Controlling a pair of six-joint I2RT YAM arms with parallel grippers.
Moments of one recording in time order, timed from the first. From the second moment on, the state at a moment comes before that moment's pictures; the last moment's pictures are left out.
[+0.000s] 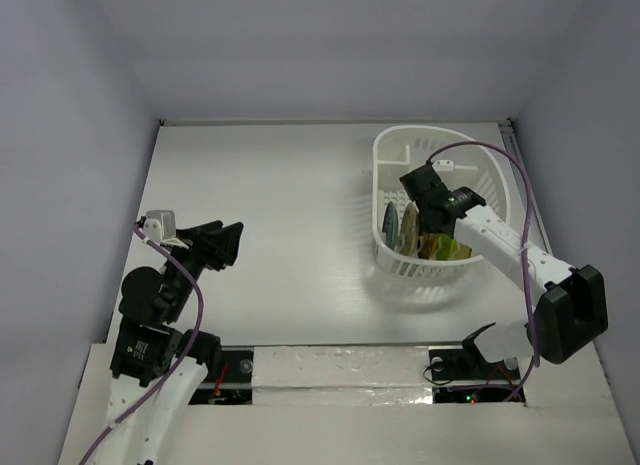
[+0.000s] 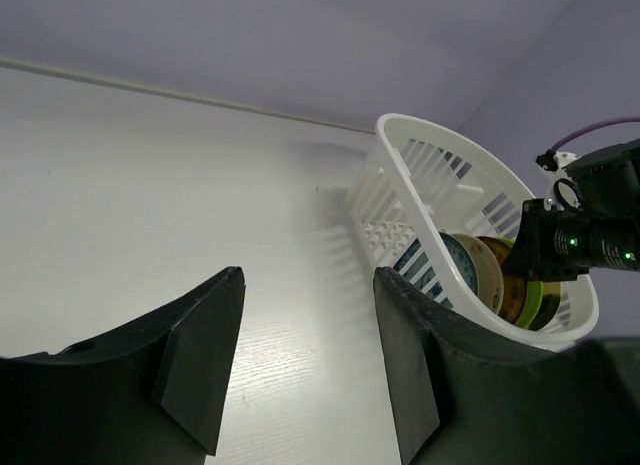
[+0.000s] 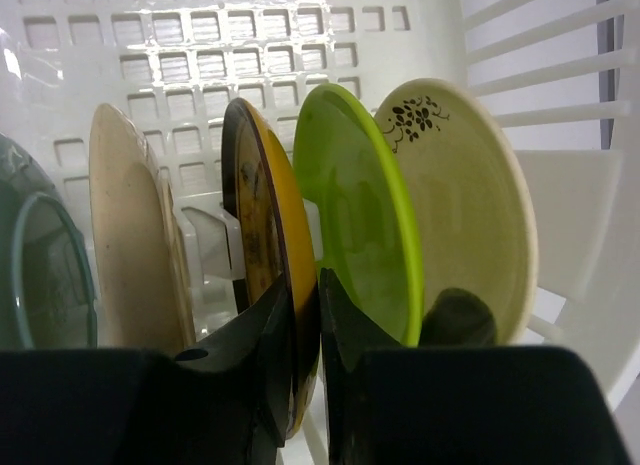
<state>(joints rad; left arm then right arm) -0.28 0.28 0.66 -0.33 0.08 -0.47 0.50 1.38 1.13 -0.82 0.64 0.46</state>
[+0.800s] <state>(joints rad) -0.28 0.26 0.66 -0.33 0.08 -0.47 0.59 1.40 1.47 -1.08 0.81 0.44</state>
